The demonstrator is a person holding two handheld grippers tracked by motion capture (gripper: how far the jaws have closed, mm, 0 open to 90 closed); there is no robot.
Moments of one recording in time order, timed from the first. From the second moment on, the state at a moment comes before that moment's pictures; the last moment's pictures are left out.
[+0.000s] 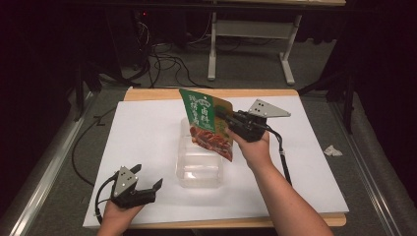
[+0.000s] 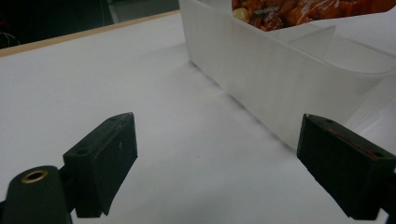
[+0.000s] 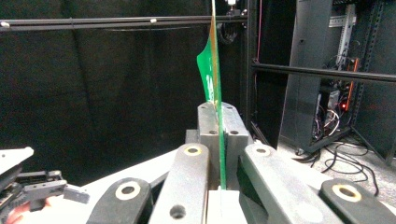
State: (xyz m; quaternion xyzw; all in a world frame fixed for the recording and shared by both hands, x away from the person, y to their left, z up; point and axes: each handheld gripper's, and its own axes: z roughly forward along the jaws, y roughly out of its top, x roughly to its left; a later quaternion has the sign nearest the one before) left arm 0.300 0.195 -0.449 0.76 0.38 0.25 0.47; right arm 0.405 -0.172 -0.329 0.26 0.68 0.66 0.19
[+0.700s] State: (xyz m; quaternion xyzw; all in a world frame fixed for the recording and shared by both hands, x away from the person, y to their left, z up) left arm 0.299 0.195 -0.449 0.76 0.38 0.25 0.47; right arm 0.428 -0.151 -0.341 0.26 0.67 0.67 0.18
